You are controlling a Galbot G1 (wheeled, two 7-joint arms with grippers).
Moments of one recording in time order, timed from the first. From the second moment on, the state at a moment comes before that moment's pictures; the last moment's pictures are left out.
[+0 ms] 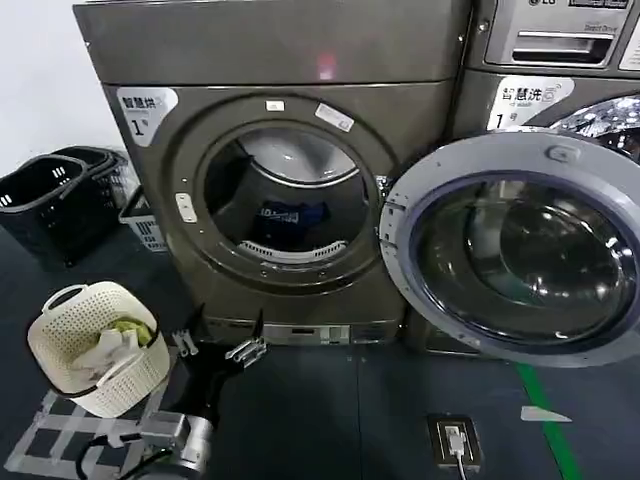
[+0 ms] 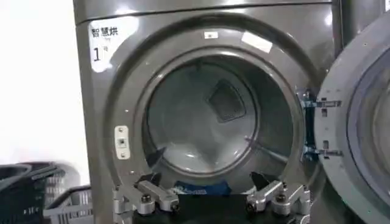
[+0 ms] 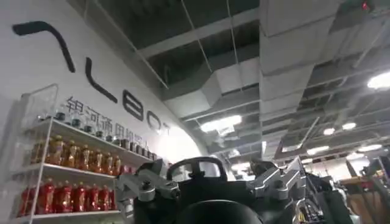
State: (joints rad) left arm 1.55 -1.49 -0.45 -2.41 0.08 0.34 -0.04; right arm -1.72 0.98 2.45 1.83 0.87 -0.30 0.10
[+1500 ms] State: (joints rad) left arm 1.55 -1.50 -0.45 -2.40 0.08 0.34 -0.03; right arm -1.72 0.98 2.45 1.83 0.86 -0.30 0.10
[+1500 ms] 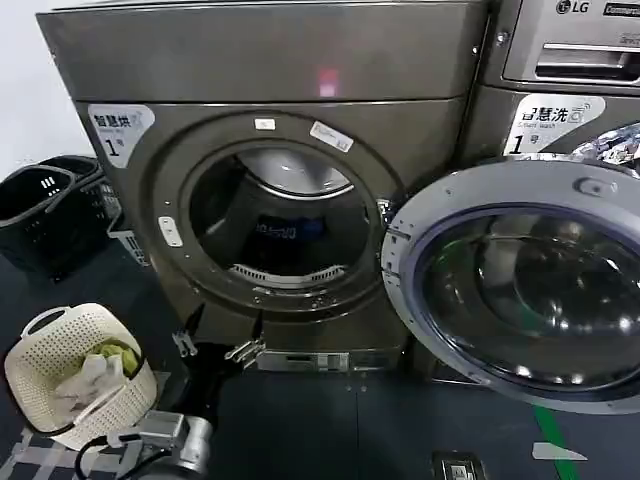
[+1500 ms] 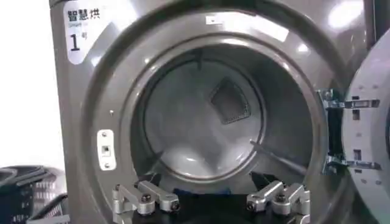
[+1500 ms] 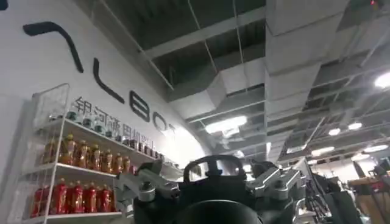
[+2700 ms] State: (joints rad) left arm 1.54 -1.49 -0.45 -2.39 0.08 0.35 -0.03; right arm -1.72 0.99 2.45 1.84 0.86 -0.30 0.09
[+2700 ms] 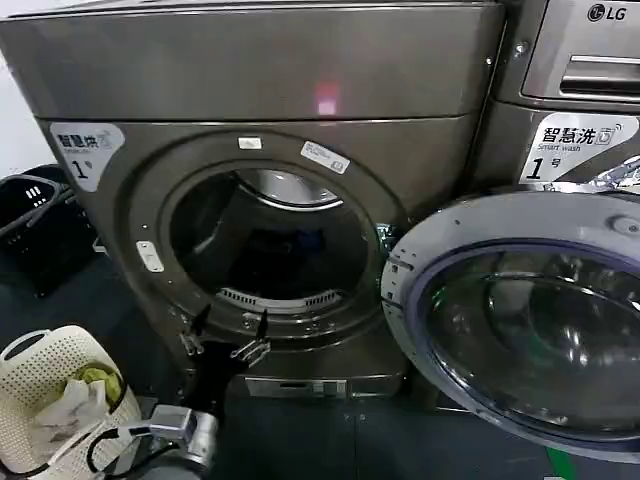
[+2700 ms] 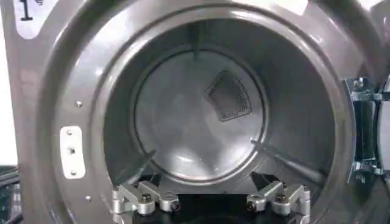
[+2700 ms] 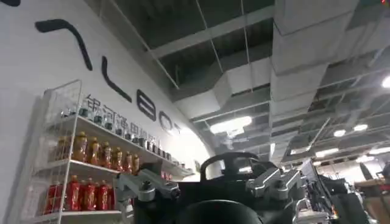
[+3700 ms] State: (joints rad) left arm 1.53 -1.49 -0.45 -2.38 0.07 0.34 -0.03; right arm -1.71 0.98 2.44 1.85 0.86 -0.30 0.09
